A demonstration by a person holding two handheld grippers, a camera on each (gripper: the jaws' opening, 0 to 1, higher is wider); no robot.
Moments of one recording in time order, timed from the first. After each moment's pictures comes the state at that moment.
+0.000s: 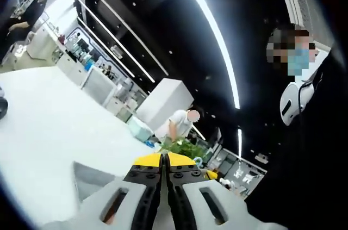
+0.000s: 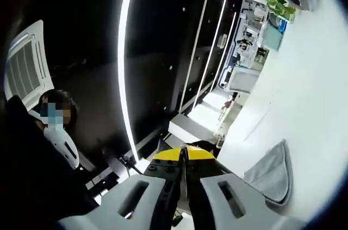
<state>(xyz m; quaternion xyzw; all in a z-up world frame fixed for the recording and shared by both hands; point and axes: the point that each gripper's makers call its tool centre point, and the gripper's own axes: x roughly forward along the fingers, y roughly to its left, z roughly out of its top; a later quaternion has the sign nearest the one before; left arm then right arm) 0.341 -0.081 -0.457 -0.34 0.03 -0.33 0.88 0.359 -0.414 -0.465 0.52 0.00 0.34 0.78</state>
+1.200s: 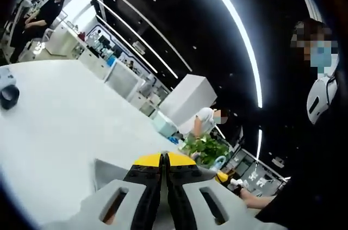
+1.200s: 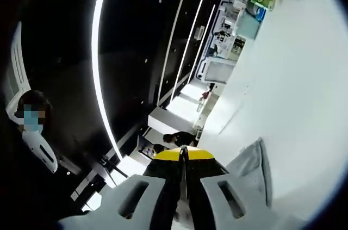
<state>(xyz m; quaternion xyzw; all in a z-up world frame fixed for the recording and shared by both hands) 0.391 -0.077 -0.499 -0.35 0.08 -0.26 0.90 0.414 -0.407 -0.516 0.53 0.08 0.28 0.80</state>
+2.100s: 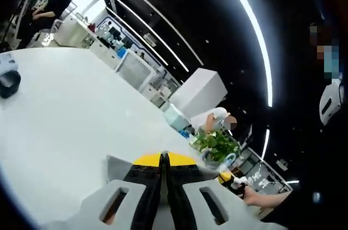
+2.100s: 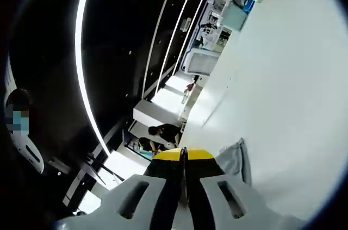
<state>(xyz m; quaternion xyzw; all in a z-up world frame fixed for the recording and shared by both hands) 0.425 -0.066 -0.538 -0.35 0.12 -0.22 0.90 0.453 -0.426 -0.553 0.53 0.12 0.22 0.81</state>
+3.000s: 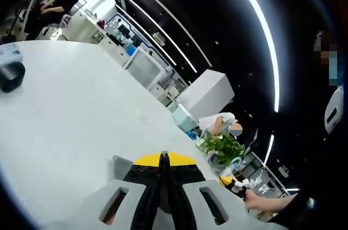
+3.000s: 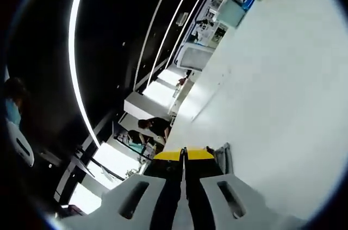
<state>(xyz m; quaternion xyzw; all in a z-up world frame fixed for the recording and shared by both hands) 0.440 -0.059 -0.556 -0.37 0.14 -0.21 0.89 0.459 -0.397 -0.571 0.47 0.18 0.25 0.83</state>
